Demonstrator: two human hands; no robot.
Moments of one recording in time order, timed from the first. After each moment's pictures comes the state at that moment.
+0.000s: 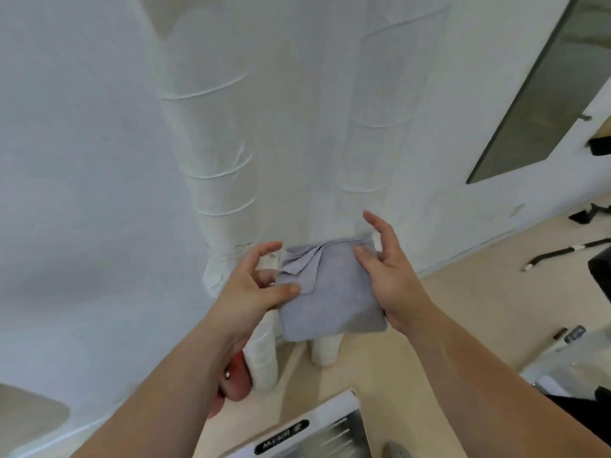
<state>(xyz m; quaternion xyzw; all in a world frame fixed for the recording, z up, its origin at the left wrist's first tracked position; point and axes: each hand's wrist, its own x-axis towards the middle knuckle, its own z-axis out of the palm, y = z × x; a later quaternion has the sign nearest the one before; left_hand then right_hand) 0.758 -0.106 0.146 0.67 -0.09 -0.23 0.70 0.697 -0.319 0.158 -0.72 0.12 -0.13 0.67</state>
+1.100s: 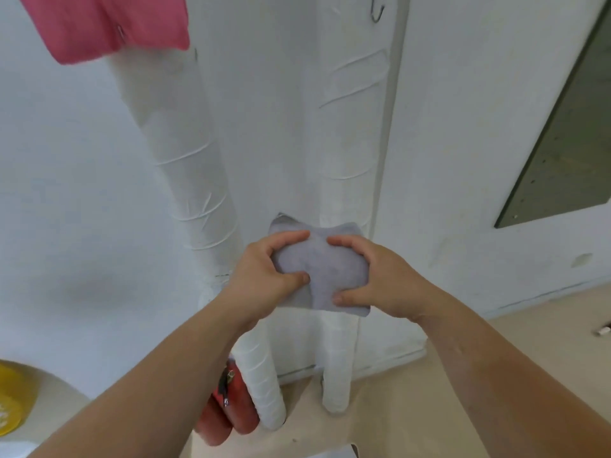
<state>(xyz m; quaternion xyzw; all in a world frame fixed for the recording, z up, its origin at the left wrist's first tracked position) 0.726 -0.227 0.237 0.81 -0.16 0.00 0.56 0.695 -0.447 0.232 -0.88 -0.10 0.00 0.46</state>
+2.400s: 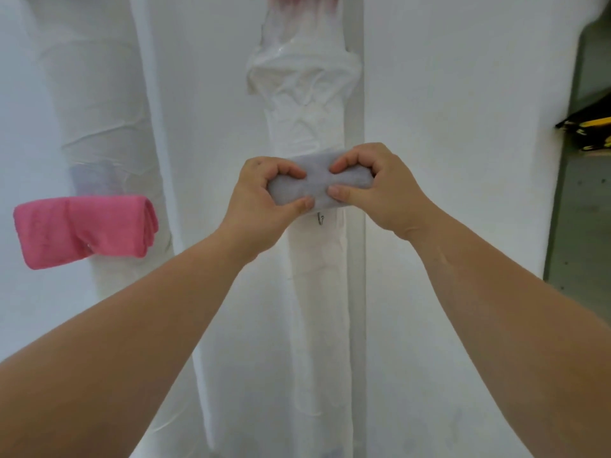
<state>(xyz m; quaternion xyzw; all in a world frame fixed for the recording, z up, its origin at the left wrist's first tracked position) 0.867 -0.349 0.498 0.73 -0.30 0.38 0.48 0.859 -0.561 0.514 -0.78 -0.26 -0.38 0.42</state>
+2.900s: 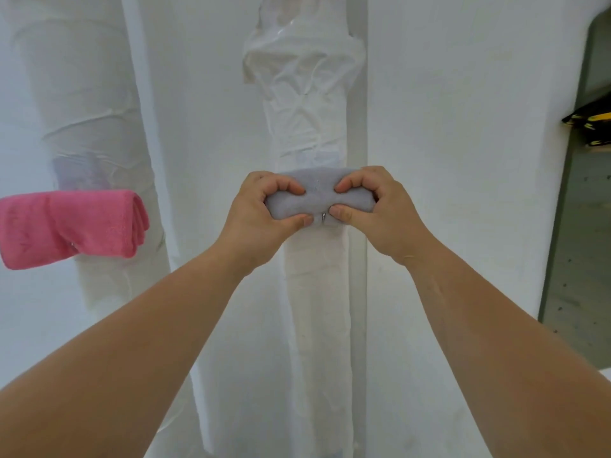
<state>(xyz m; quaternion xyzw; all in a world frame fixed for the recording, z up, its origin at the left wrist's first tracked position) 0.889 -0.346 0.475 0.73 -0.31 0.35 0.50 0.881 -0.560 0.472 -0.75 -0.27 -0.38 0.46</state>
